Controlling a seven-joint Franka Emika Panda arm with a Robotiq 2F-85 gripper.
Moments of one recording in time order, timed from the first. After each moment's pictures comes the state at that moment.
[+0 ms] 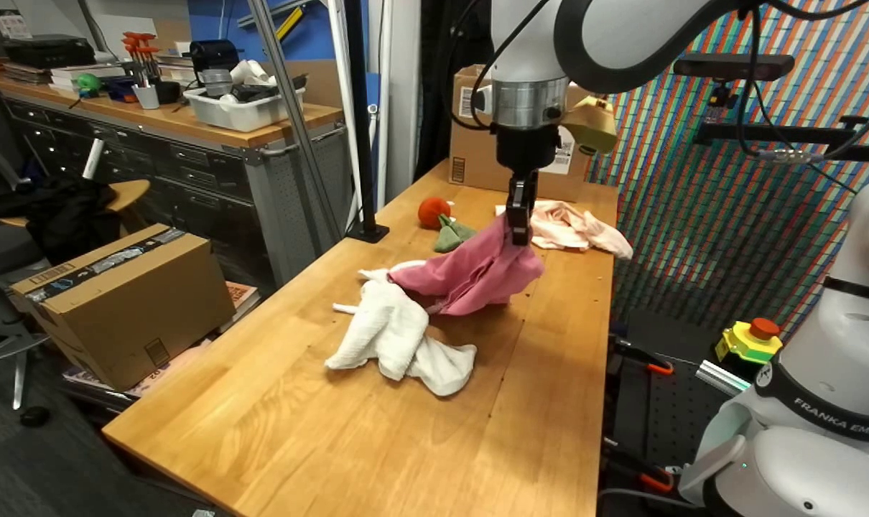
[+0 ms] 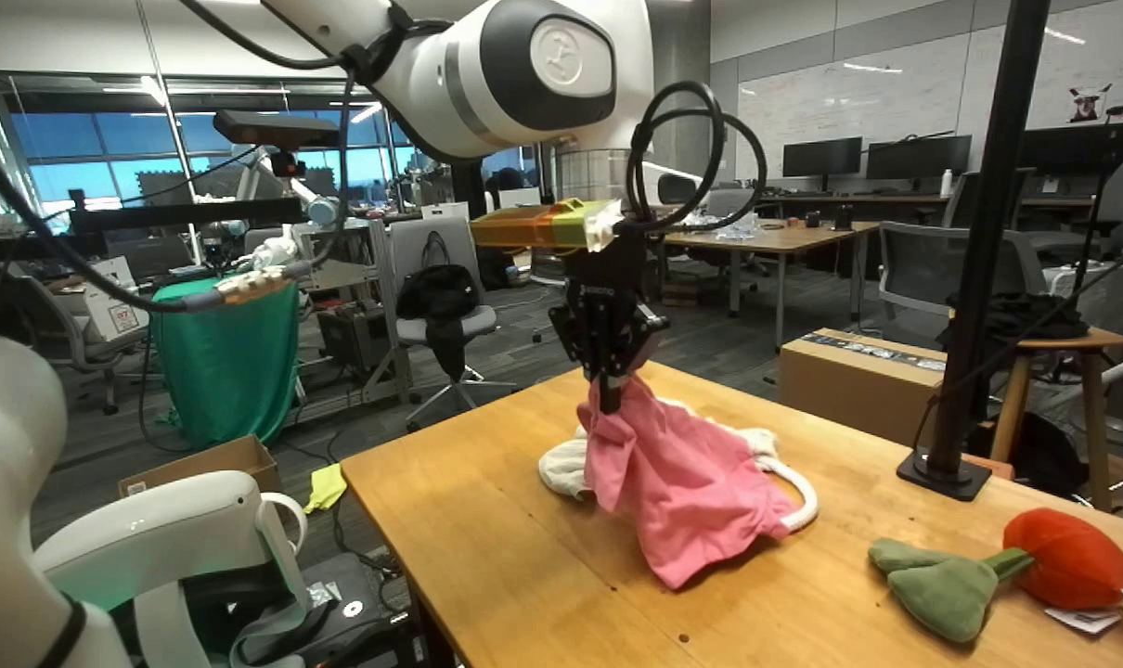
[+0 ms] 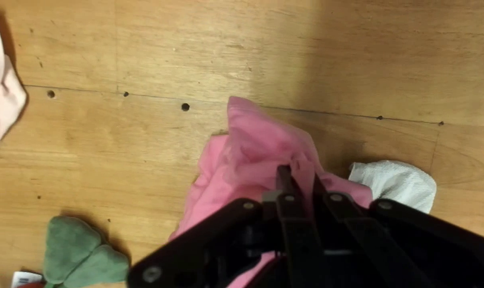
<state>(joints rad) 0.05 -0.29 0.06 -2.45 -0.08 2.08 -0.05</state>
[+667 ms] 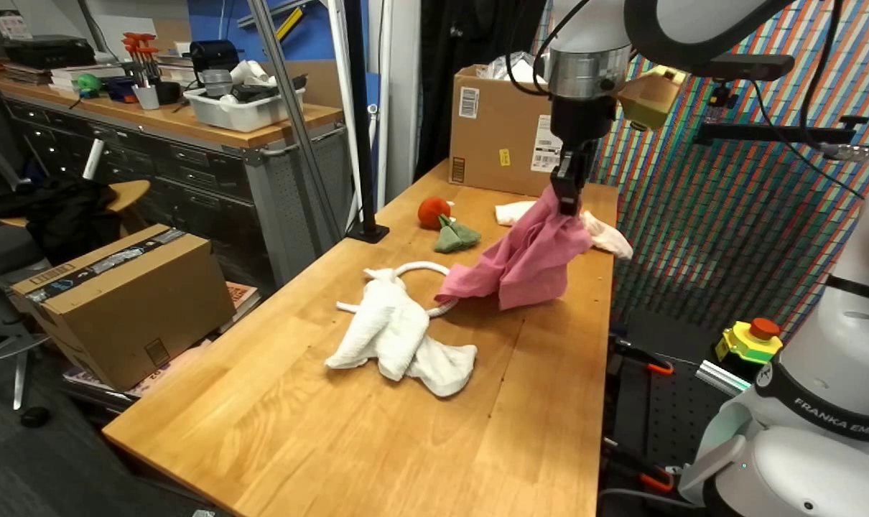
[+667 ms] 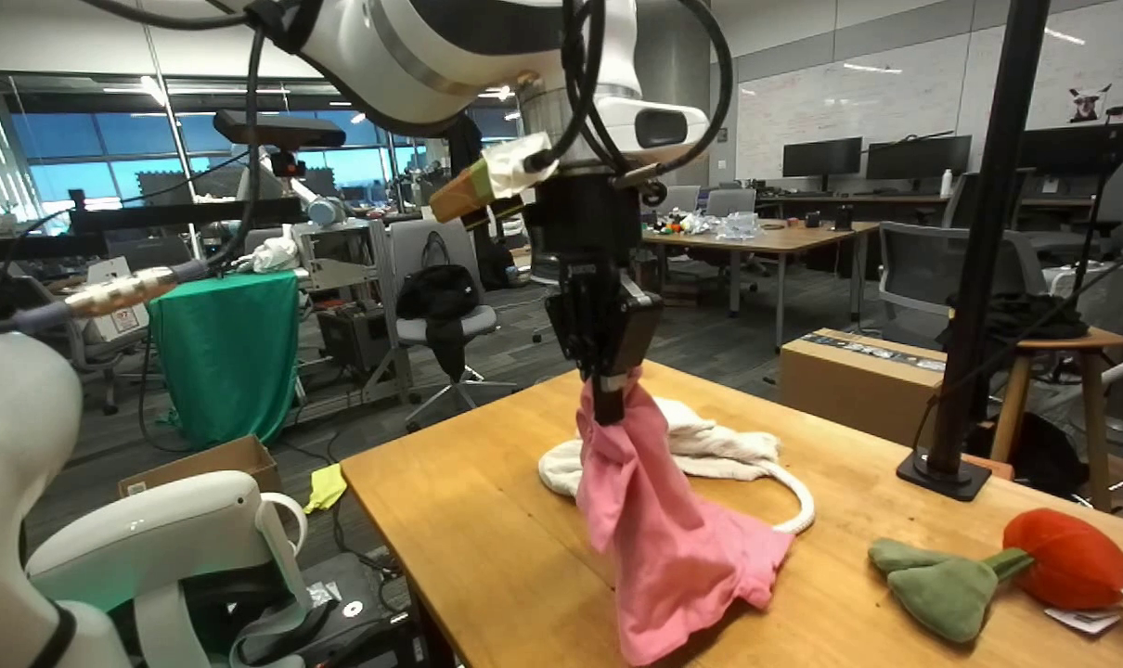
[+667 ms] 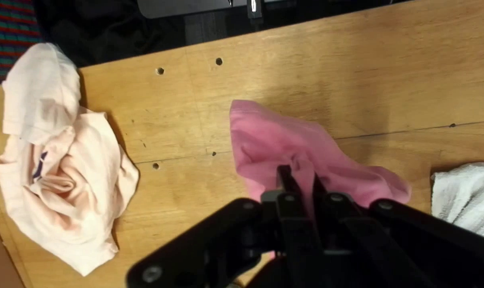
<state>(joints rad) -0.05 -0.50 0.06 -2.55 -0.19 1.98 0.15</state>
